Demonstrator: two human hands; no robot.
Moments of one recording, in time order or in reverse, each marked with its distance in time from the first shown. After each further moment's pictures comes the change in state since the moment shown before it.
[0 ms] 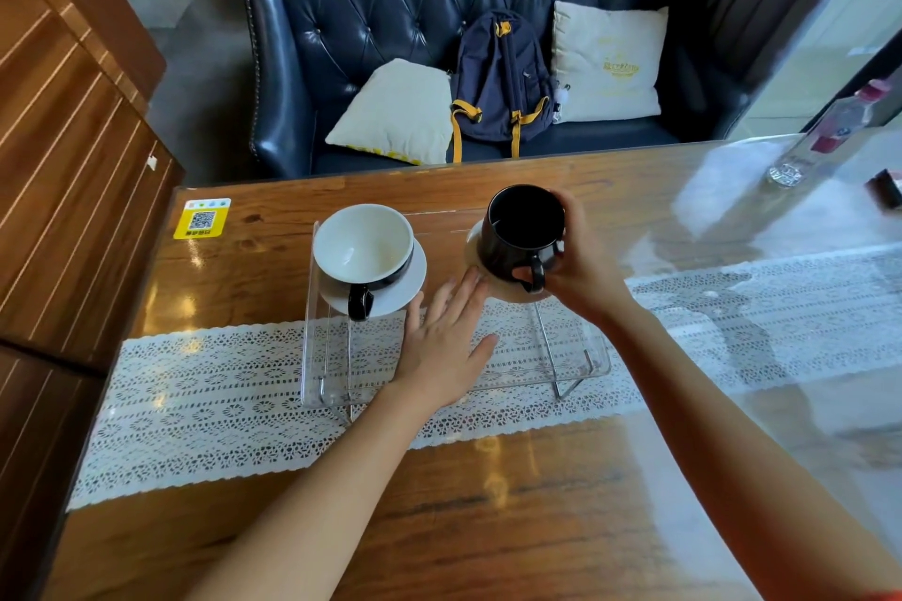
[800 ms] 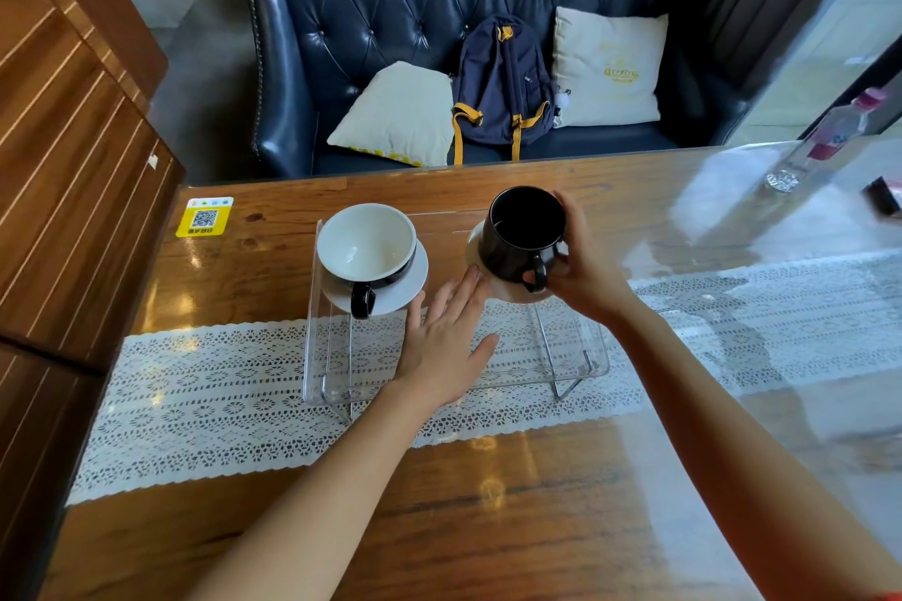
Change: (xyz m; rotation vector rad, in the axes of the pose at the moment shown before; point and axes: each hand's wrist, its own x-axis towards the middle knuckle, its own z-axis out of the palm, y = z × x) left_hand 0.001 -0.001 0.003 0.021 0.020 -0.005; right_hand 0.000 0.009 -0.003 -0.011 -0.079 0.021
